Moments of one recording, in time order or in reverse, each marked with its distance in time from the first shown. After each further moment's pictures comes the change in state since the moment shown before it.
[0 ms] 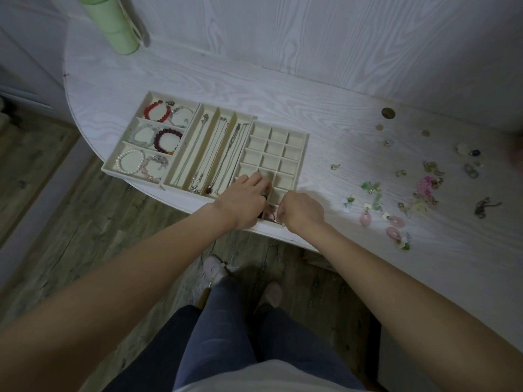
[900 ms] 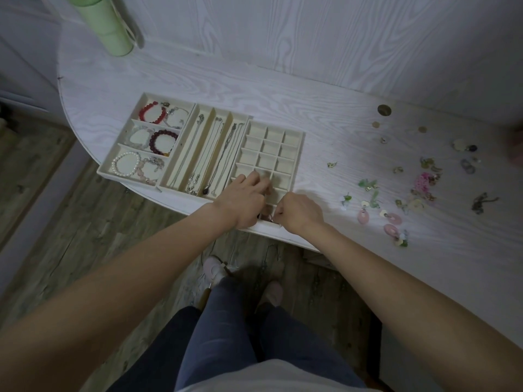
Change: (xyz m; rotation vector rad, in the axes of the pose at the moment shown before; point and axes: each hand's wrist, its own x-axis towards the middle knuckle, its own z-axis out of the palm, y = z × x) left_hand 0.000 0.005 -0.011 -0.061 -0.050 -0.034; right_hand -0.003 0.005 -0.001 0.070 -0.034 -0.025
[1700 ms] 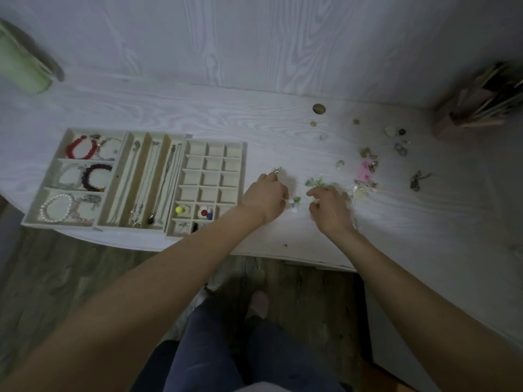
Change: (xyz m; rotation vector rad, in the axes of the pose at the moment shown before) left_hand 0.103 0.087 -0.038 -0.494 0.069 -0.050; right_hand -0.021 0.140 -0.036 0.261 0.388 0.180
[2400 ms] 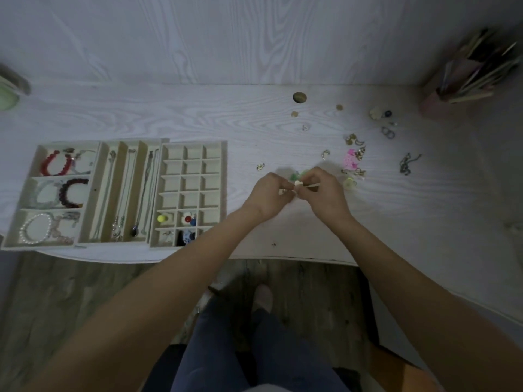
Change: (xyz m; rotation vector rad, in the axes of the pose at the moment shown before) left_hand 0.020 0.025 0.012 -0.438 -0.009 -0.011; right_hand 0.008 0.010 -0.013 0.564 0.138 0.016
